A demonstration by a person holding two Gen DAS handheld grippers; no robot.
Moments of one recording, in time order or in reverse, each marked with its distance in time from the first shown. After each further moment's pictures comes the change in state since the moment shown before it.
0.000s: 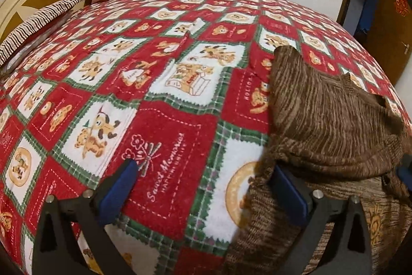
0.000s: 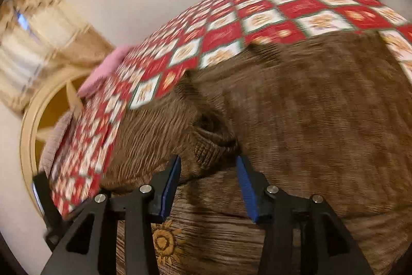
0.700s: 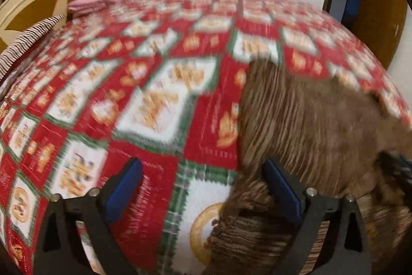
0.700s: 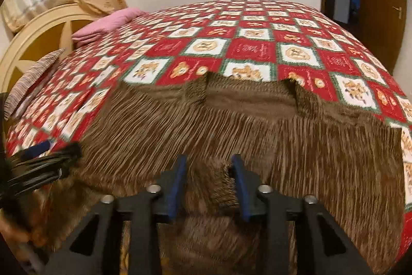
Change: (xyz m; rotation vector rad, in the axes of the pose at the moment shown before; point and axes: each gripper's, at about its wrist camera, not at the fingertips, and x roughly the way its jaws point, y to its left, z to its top) left arm 0.016 -0.036 0.030 0.107 0.017 -0.032; right arm 0.036 0.053 0.002 -0.414 0.095 -0.061
